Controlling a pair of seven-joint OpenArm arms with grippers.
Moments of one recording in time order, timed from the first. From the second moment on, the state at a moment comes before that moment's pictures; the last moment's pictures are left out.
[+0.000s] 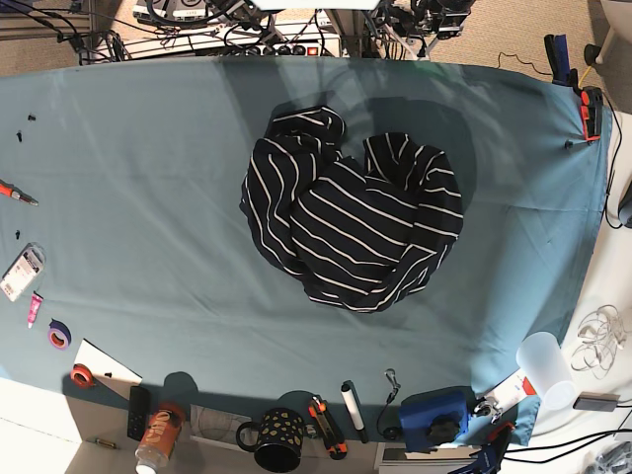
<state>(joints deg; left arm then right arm) 3.3 2.0 -4.9 14.4 -2.0 -13.7 10.7 -9.1 6.2 -22.5 22.5 -12.4 5.8 -10.7</state>
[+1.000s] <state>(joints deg) 23.8 -6.2 -4.6 37.5 -5.3 -14.8 10.9 -26.9 21.5 -22.6 54.8 -7.0 5.9 -16.1</state>
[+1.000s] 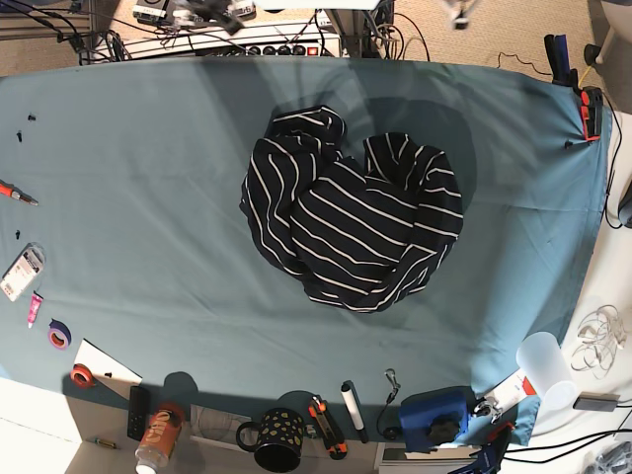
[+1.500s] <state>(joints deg) 40.8 -11.2 -4.6 70.3 -13.1 -14.7 28.0 -45.0 33.7 -22.8 90.0 -4.4 -1.9 -30.7</state>
